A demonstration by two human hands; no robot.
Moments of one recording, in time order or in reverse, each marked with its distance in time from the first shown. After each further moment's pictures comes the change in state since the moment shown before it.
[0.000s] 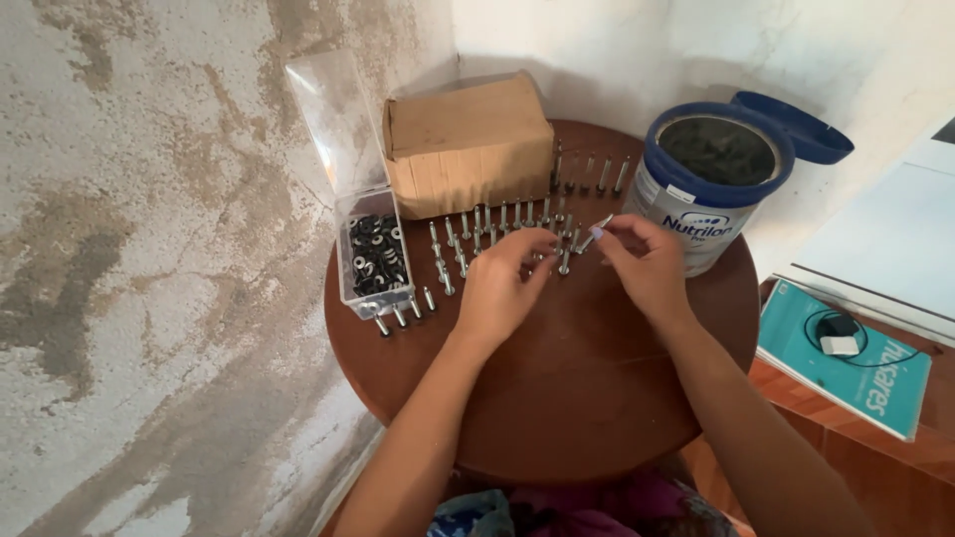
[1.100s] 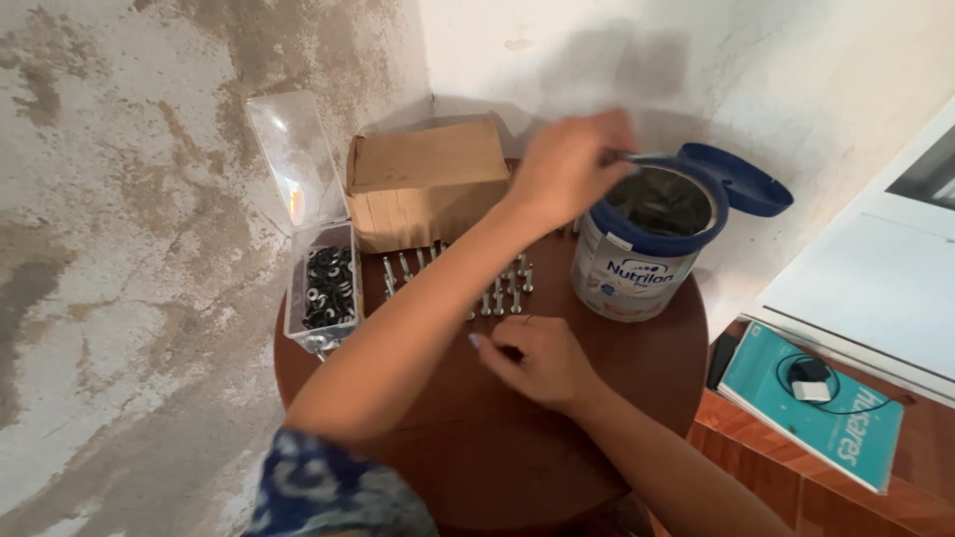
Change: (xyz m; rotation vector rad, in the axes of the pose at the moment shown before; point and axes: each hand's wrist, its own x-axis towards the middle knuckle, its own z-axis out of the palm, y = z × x) left_hand 0.178 0.055 0.075 0.213 -0.114 0.354; right_hand -0.037 -0.037 0.021 -0.203 -0.427 -0.605
